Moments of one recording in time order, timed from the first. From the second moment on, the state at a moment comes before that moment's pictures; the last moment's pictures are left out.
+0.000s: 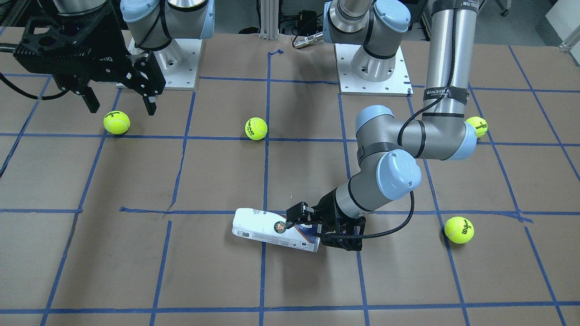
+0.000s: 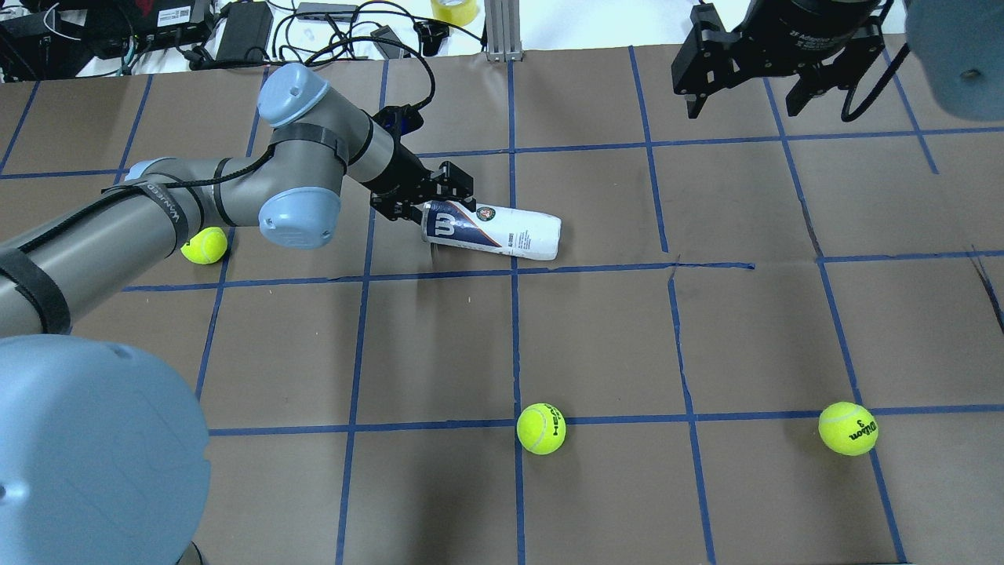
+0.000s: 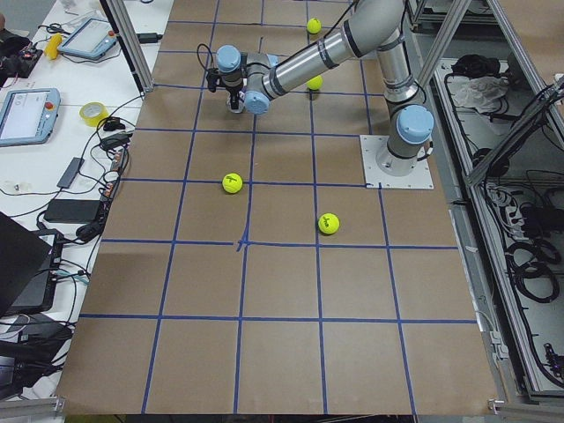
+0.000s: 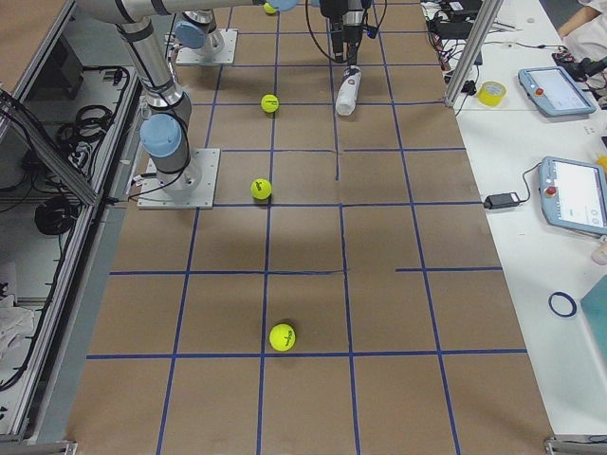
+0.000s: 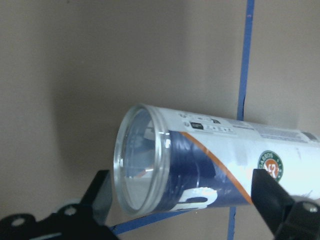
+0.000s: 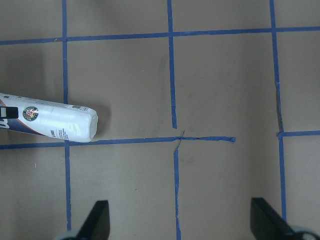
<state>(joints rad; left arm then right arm) -1.62 -2.08 -1.71 -0.86 1.09 -0.05 1.60 -1.59 1.49 -1.66 -1.58 0.06</state>
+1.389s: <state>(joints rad) -1.60 -2.04 -1.37 -1.17 1.28 -0.27 1.59 -1.59 1.49 -1.66 -1.58 0.04</state>
